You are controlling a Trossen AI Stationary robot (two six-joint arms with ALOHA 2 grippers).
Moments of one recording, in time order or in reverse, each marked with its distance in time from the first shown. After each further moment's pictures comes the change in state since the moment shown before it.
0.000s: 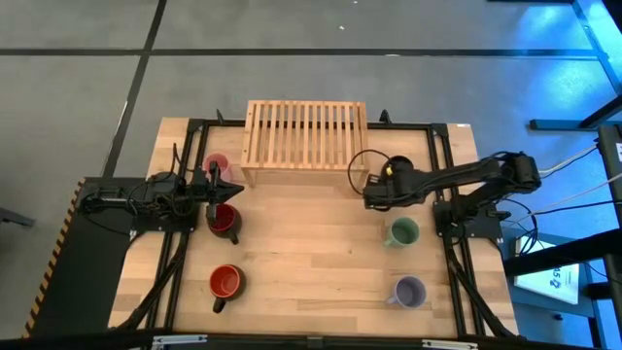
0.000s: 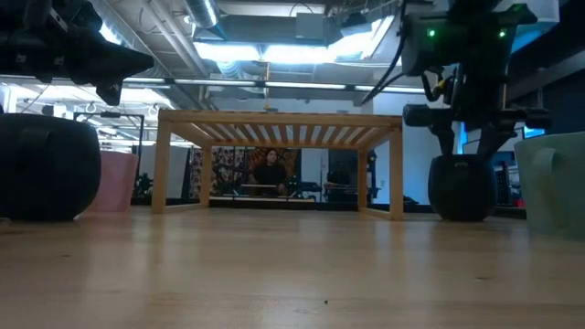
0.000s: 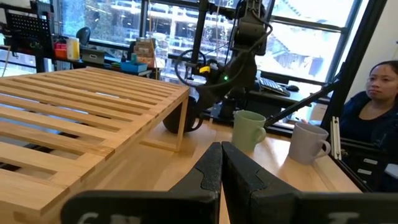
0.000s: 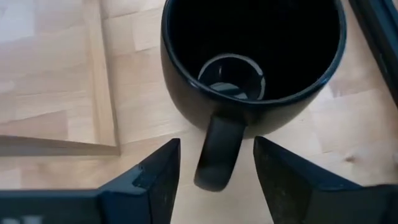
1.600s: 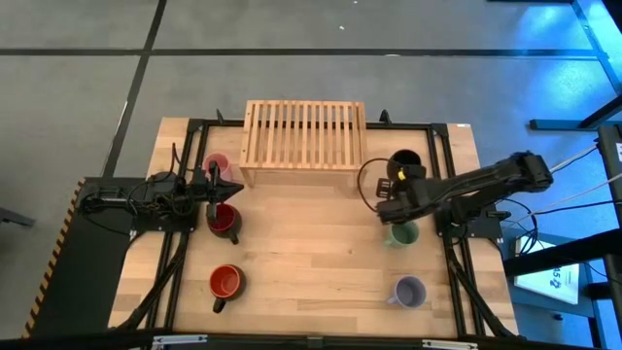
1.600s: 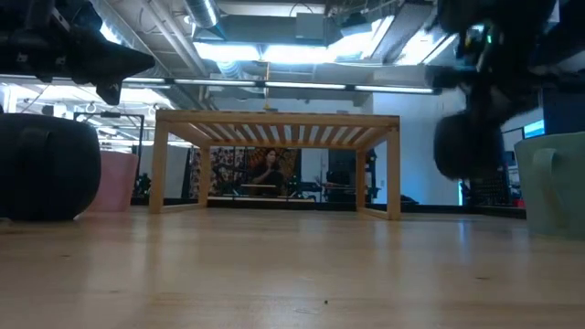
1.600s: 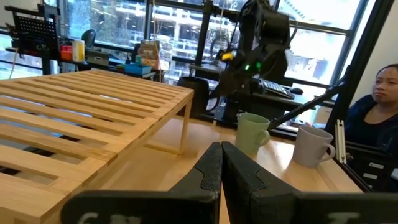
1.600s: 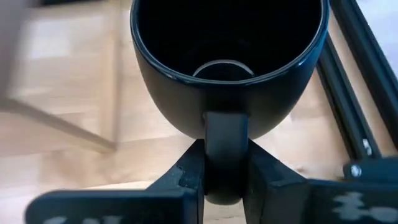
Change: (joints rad) left arm 0.000 0.000 0.000 0.007 -0.021 0.001; right arm 0.183 -0.119 0.095 -0.302 0.128 0.103
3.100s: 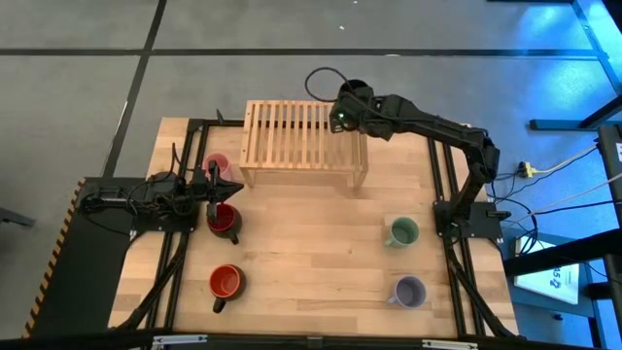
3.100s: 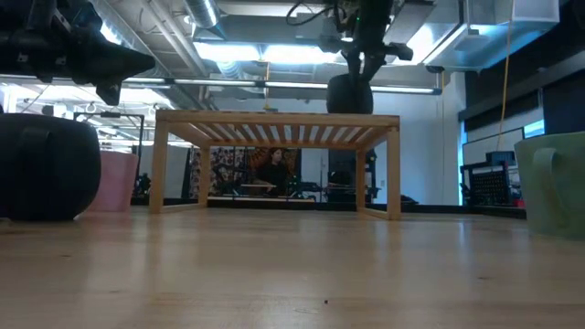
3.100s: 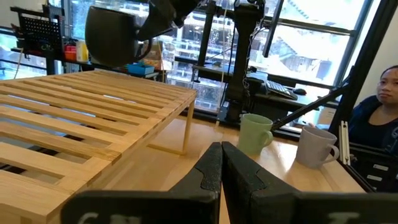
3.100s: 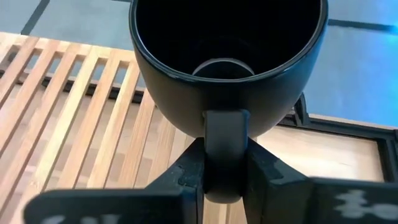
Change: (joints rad) left arm 0.000 0.000 0.000 0.000 -0.014 0.001; right arm -0.539 0.417 0.857 0.177 -0.063 -1.024
